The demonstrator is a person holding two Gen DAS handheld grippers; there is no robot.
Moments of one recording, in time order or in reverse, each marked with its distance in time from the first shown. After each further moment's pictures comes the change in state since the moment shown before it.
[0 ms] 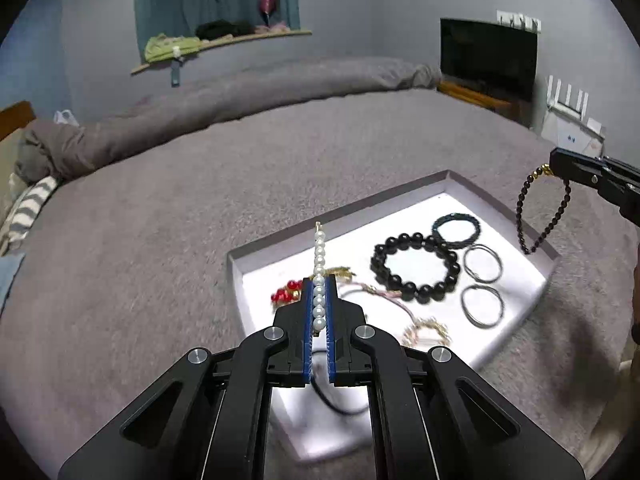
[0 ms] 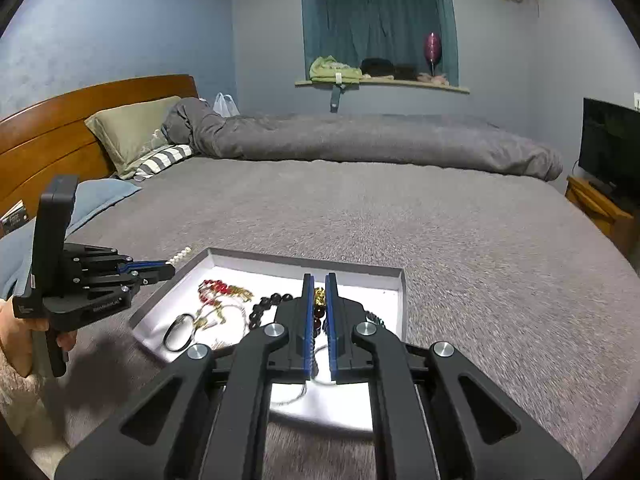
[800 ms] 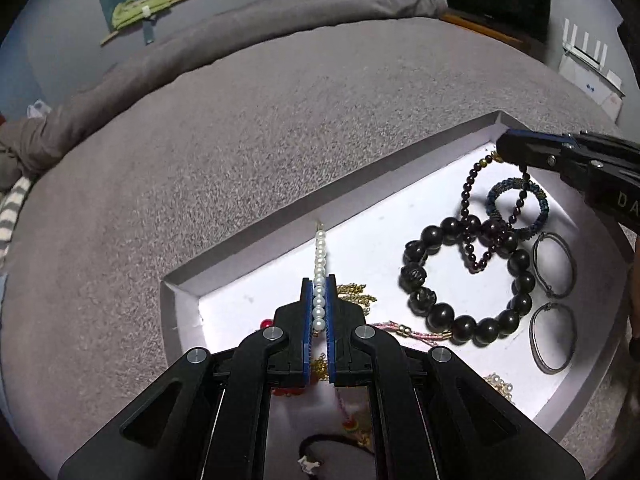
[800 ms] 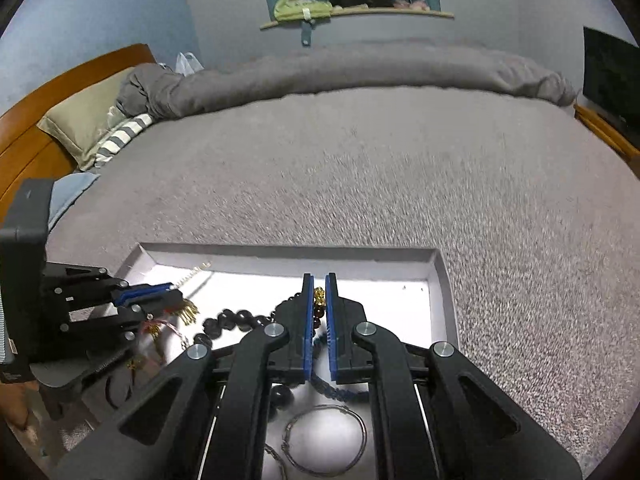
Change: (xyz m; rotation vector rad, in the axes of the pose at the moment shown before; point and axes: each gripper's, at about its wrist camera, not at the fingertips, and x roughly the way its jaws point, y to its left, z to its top) left arm 0.098 -0.007 0.021 0.063 0.229 0.007; right arm 0.129 -0.025 -0.003 0.155 0.236 -0.019
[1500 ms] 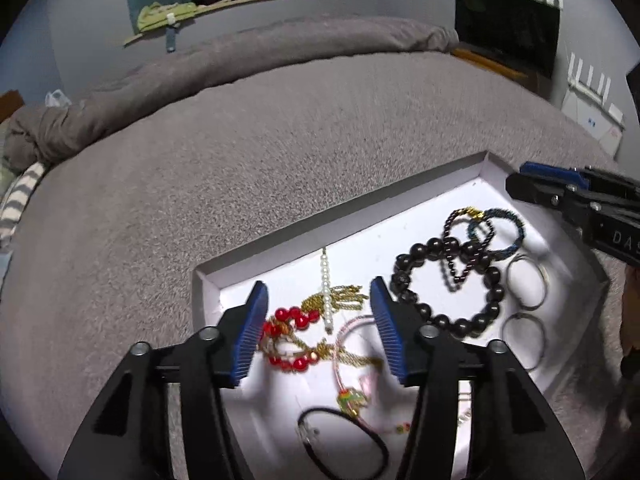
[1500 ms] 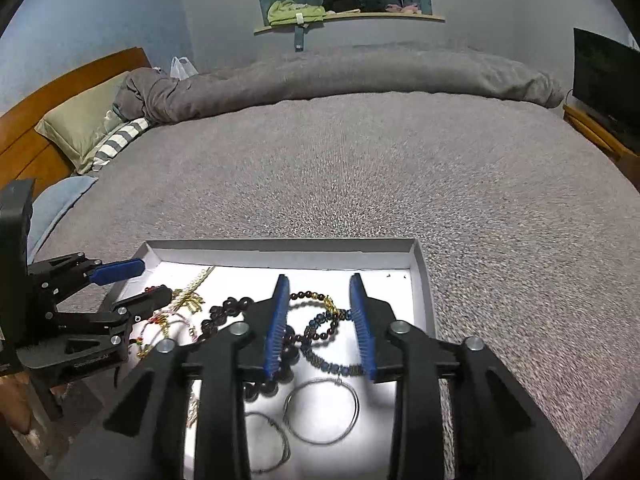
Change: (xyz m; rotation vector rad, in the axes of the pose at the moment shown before) left arm -0.043 0.005 -0.013 -0.088 -0.109 0.001; right arm -0.035 0.005 -0.007 -0.002 -0.044 -0.019
